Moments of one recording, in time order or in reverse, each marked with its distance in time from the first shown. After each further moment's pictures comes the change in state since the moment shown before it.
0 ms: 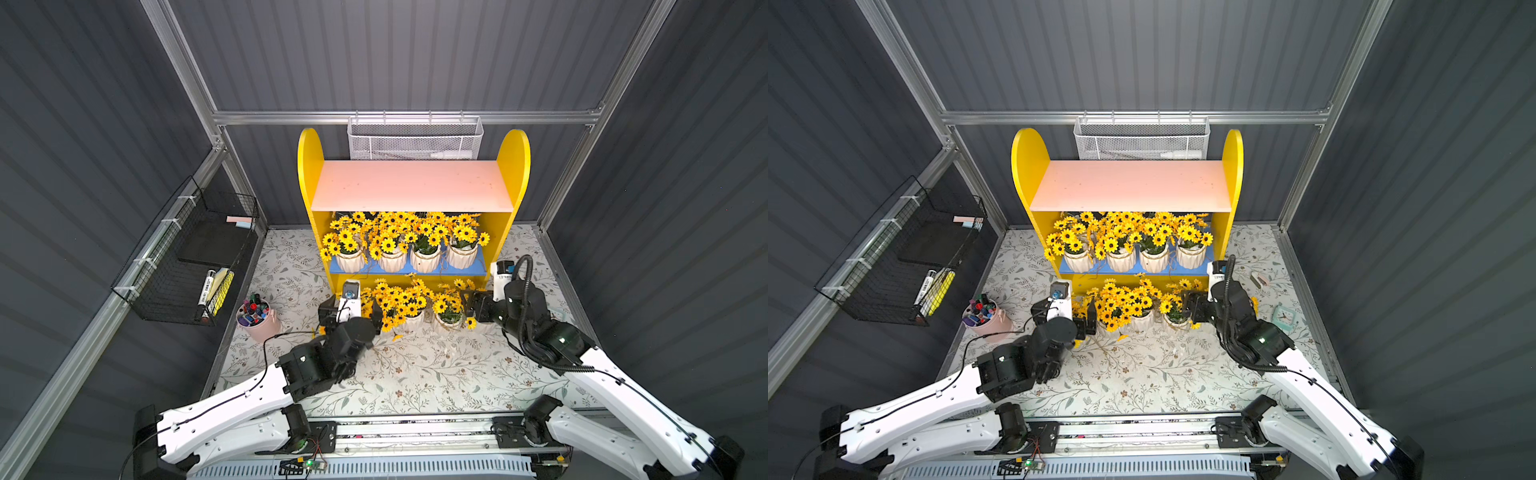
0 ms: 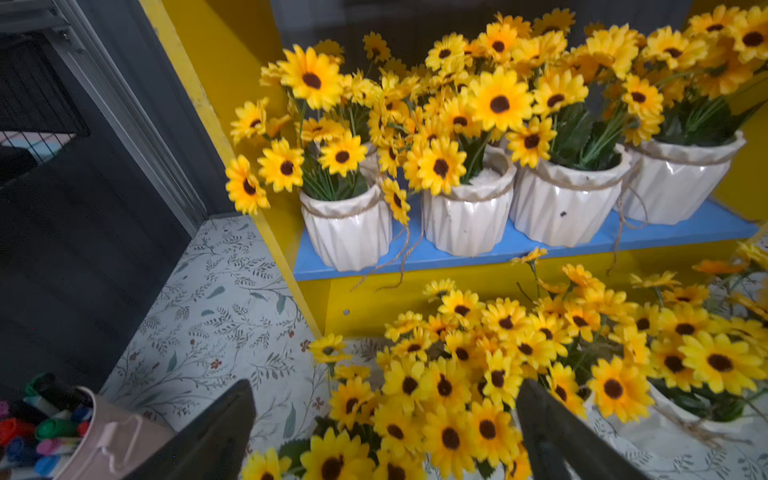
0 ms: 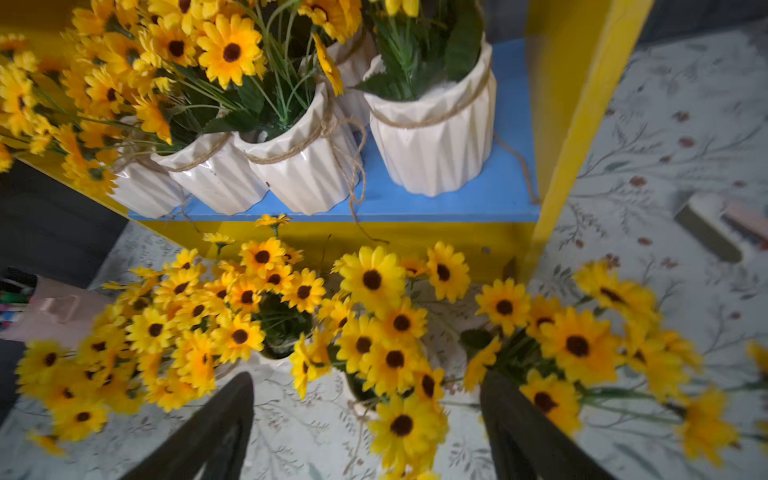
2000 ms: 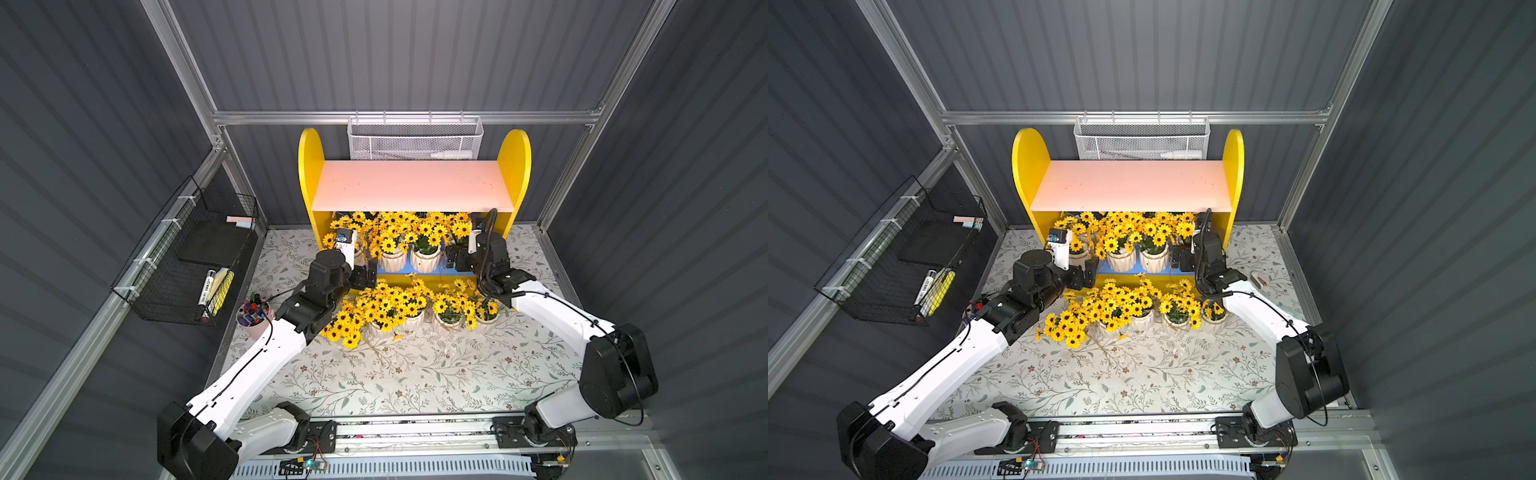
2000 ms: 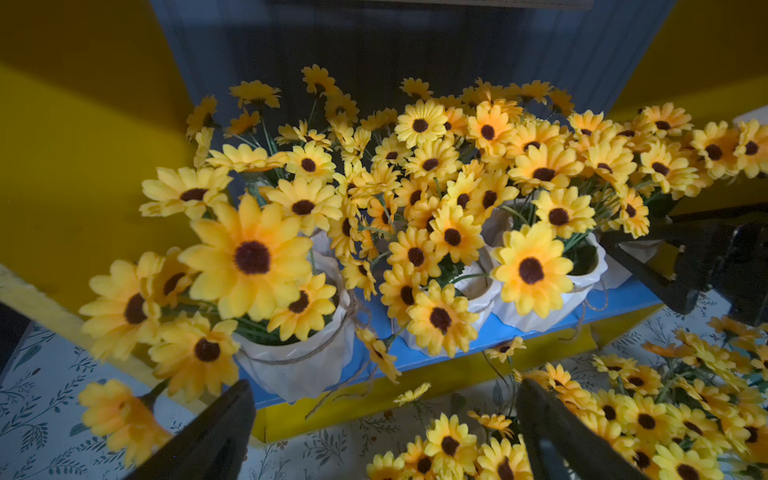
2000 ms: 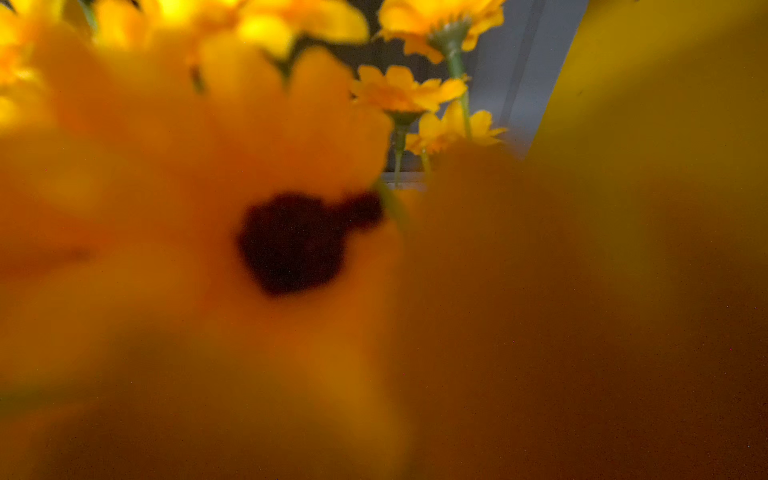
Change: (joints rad) left arm 0.476 0.238 0.209 0.133 0.715 0.144; right arm -0.192 0.599 0.283 0.353 -0.030 -0.227
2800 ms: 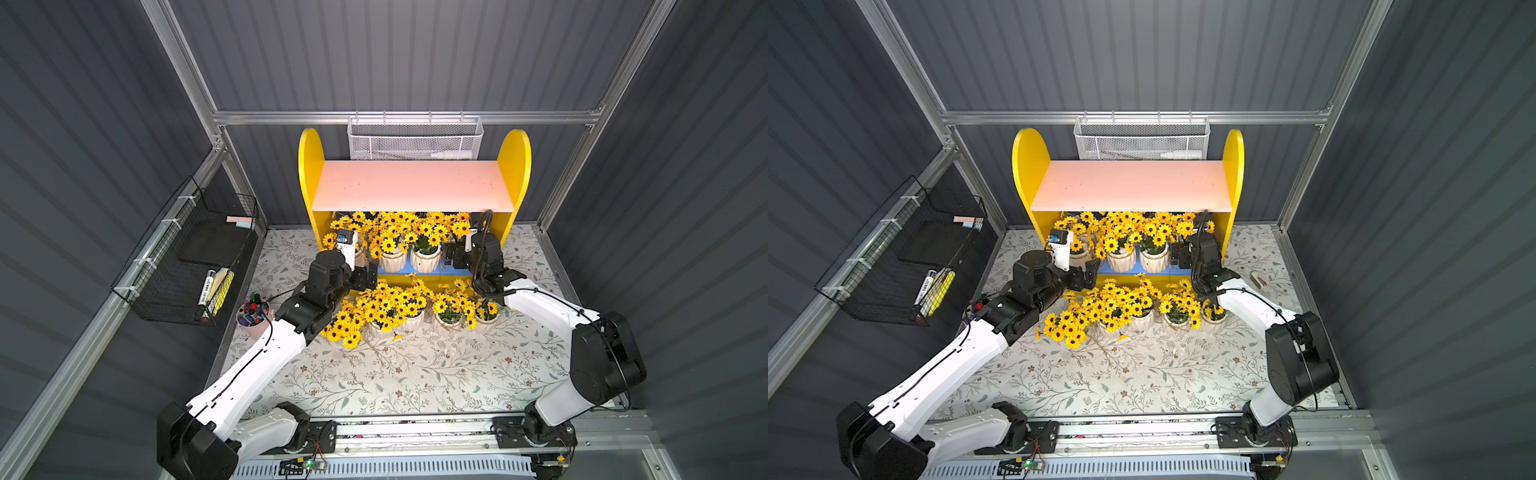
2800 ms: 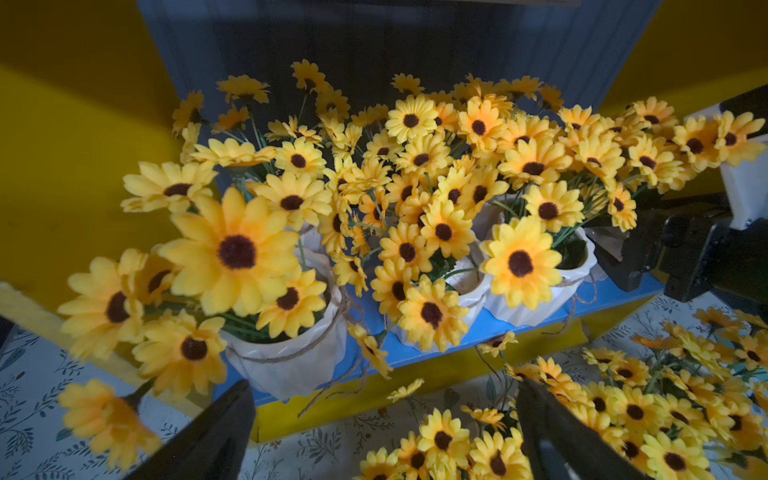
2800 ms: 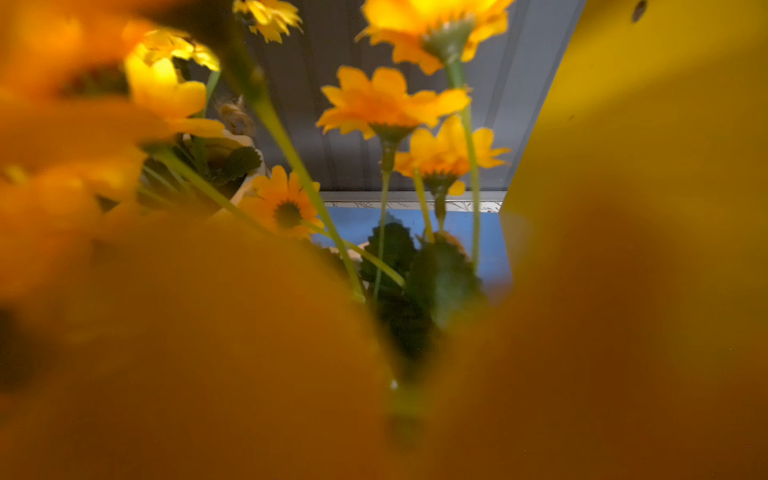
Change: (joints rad) left arm 0.000 -0.005 -0.006 0.000 0.025 -0.001; right arm 0.001 0.080 -0.006 0.129 0.075 -0.037
